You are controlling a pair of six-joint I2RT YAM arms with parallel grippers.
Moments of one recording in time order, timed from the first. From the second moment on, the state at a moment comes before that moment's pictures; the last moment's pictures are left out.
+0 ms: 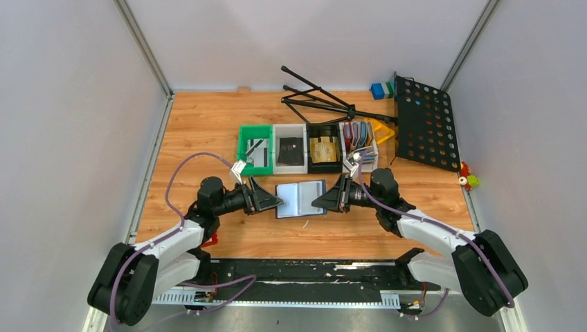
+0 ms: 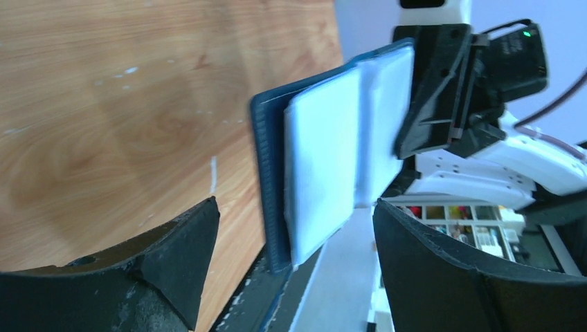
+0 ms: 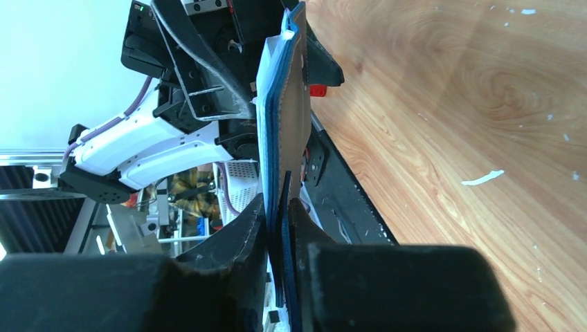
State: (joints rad) left arm -0.36 0.99 0.20 0.48 0.73 -0.97; right arm 0.53 1.12 0.36 0.52 -0.76 1.14
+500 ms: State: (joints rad) left arm -0.45 1.25 0.16 1.01 0.78 -1.21; right arm 0.56 1.13 0.35 0.52 -0.76 1.15
